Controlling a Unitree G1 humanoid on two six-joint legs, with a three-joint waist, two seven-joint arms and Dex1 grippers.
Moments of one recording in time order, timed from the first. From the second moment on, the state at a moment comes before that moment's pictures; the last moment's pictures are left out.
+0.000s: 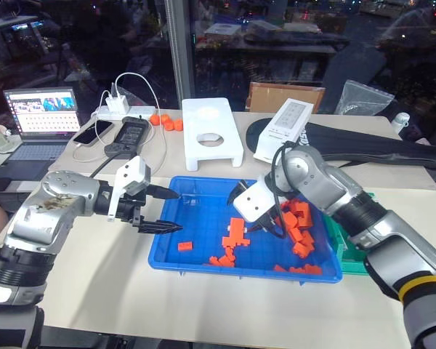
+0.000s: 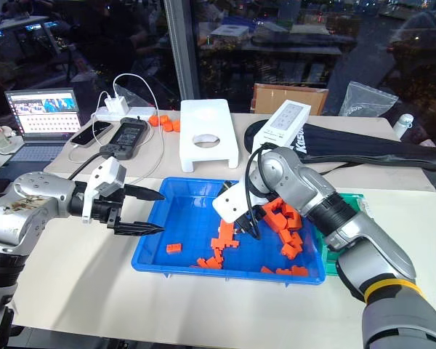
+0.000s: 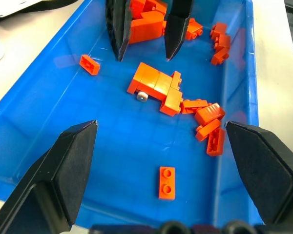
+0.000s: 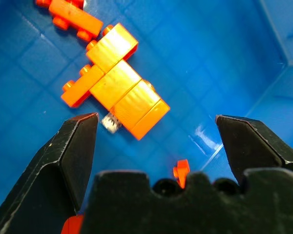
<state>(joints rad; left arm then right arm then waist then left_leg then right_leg) -0.53 0.90 -0.06 -0.15 -0.47 0.62 -1.32 -1.08 -0.57 0.65 0.31 -0.13 -0.03 1.45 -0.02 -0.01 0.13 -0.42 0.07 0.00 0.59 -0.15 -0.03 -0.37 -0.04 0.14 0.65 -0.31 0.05</state>
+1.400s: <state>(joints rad) -0.66 0.83 -0.15 -0.05 -0.41 0.57 -1.39 -0.69 -0.63 0.55 -0.17 -0.09 0.66 1.15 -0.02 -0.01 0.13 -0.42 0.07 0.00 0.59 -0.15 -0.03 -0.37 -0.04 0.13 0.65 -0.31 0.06</state>
